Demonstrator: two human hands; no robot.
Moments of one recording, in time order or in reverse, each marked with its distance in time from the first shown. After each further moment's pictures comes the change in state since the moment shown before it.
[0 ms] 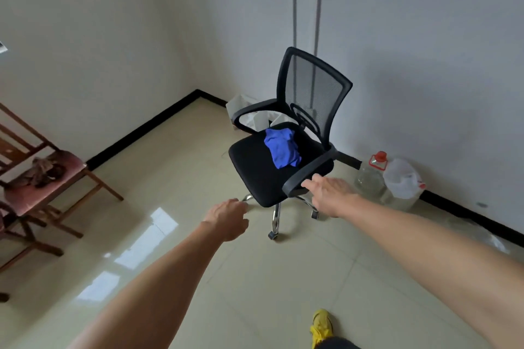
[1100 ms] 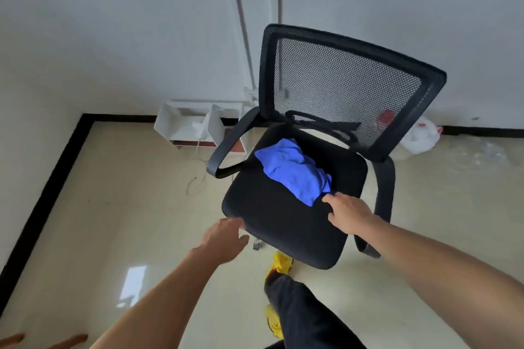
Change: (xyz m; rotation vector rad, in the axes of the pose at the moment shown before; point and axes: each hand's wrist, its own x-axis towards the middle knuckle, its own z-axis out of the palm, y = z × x) left_hand 0.489 -0.251 -0.055 0.009 -0.391 0.359; right_hand 0.395 -0.001 0.085 0.468 -0.248 0.677
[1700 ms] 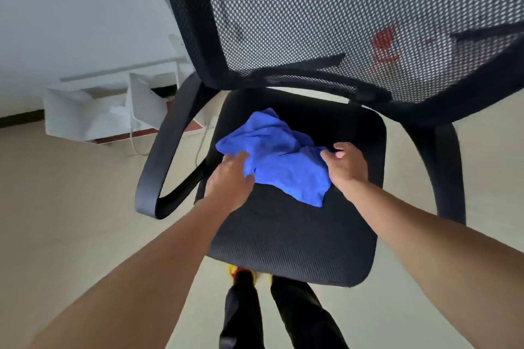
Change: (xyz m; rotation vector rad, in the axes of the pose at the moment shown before) left_hand 0.307 0.014 0.026 -0.098 0.046 0.177; right_hand 0.205 0.029 0.079 1.004 0.358 0.804
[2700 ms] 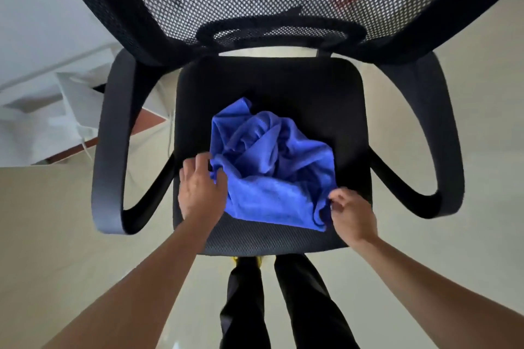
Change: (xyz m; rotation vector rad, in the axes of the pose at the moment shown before) left_hand -0.009 -0.040 0.047 -0.140 0.222 -0.022; right_hand -0.113 0.122 0.025 -0.167 0.004 0.104
